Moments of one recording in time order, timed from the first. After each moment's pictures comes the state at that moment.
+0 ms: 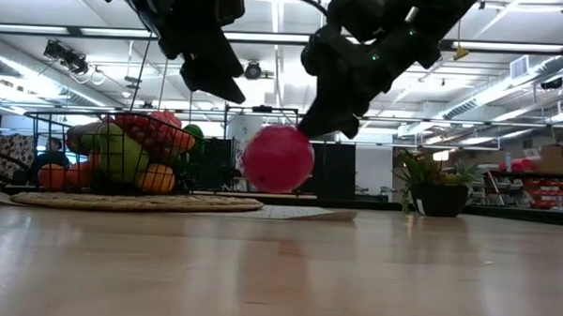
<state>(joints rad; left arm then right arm) -0.14 1.40 0.90 -0.21 -0.06 -0.26 -0.05 1.65 0.98 -0.05 -0.09 0.24</state>
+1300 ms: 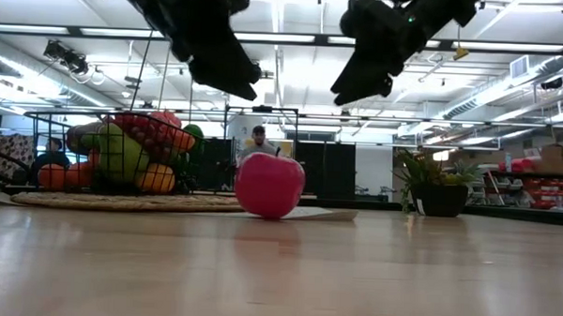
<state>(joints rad) -0.18 1.44 0.90 -0.14 -0.25 -0.23 -0.11 1.38 0.98 -0.32 0.01 0.16</state>
